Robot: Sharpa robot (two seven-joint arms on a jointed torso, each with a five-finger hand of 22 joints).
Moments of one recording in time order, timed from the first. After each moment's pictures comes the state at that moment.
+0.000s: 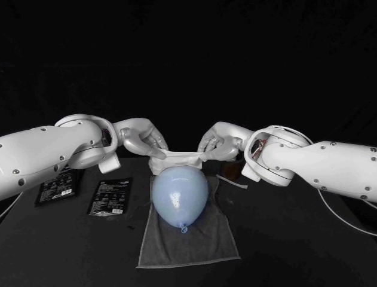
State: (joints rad) left arm 1.44 -0.70 -0.12 1.29 -0.87 0.19 0.11; left_hand 1.47 -0.13 0.55 -0.08 0.05 0.99 0.17 0.29 0.34 1.16 0.09 0.43 0.26 1.01 0.06 0.56 0.45 0.16 0.67 0.25 0.71 0.46; right arm 1.40 -0.81 -0.17 1.60 -1.08 -0.29 -0.13; right_hand 1.28 -0.02 0.56 -0.14 0.05 0.99 0.12 0.40 0.38 1.26 0.06 0.16 0.07 1.47 -0.01 1.48 1.30 0.11 1.37 0.08 0.96 1.31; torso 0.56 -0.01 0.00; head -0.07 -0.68
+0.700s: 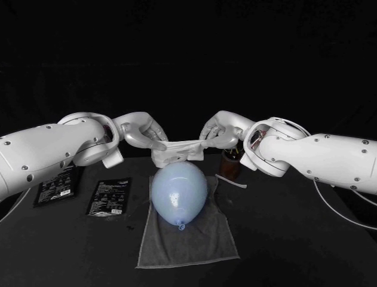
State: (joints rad) left arm 1.44 -0.65 -0.12 1.20 -0.87 0.13 0.14; left_hand 1.47 -0.13 0.55 -0.08 0.05 0.99 0.17 0.29 0.34 1.16 0.09 0.42 0.26 1.01 0.06 0.56 0.45 0.16 0.68 0.24 0.72 0.46; right arm 1.42 -0.77 -0.16 1.51 -1.10 -0.35 -0.11; right_hand 1.27 -0.03 0.56 -0.14 0.04 0.99 0.12 0.41 0.39 1.27 0.05 0.16 0.07 1.47 -0.01 1.48 1.30 0.11 1.39 0.08 0.99 1.31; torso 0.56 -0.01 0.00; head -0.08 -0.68
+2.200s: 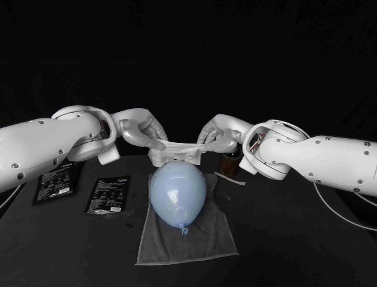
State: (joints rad) left arm 1.46 -0.67 -0.12 1.26 -0.92 0.17 0.14; left_hand 1.47 -0.13 0.55 -0.08 0.05 0.99 0.17 0.29 0.34 1.16 0.09 0.42 0.26 1.02 0.05 0.56 0.45 0.16 0.67 0.24 0.72 0.47; right arm 1.40 -0.80 -0.17 1.57 -1.09 -0.34 -0.12; right_hand 1.27 -0.03 0.57 -0.14 0.04 1.00 0.12 0.41 0.39 1.28 0.05 0.15 0.07 1.46 -0.02 1.48 1.30 0.11 1.39 0.08 1.00 1.31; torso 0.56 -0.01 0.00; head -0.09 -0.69
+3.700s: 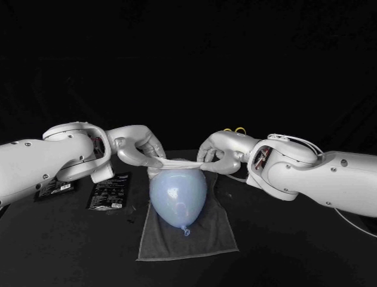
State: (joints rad) left arm 1.40 -0.81 -0.12 1.46 -1.01 0.13 0.15; left_hand 1.47 -0.13 0.55 -0.08 0.05 1.00 0.17 0.29 0.34 1.16 0.09 0.42 0.26 1.02 0.06 0.56 0.45 0.16 0.67 0.24 0.73 0.47; right arm 1.34 -0.89 -0.17 1.75 -1.37 -0.31 -0.14; right_hand 1.27 -0.03 0.57 -0.15 0.05 1.00 0.12 0.41 0.39 1.28 0.05 0.15 0.07 1.46 -0.02 1.48 1.31 0.10 1.39 0.08 1.01 1.31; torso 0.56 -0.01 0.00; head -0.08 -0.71
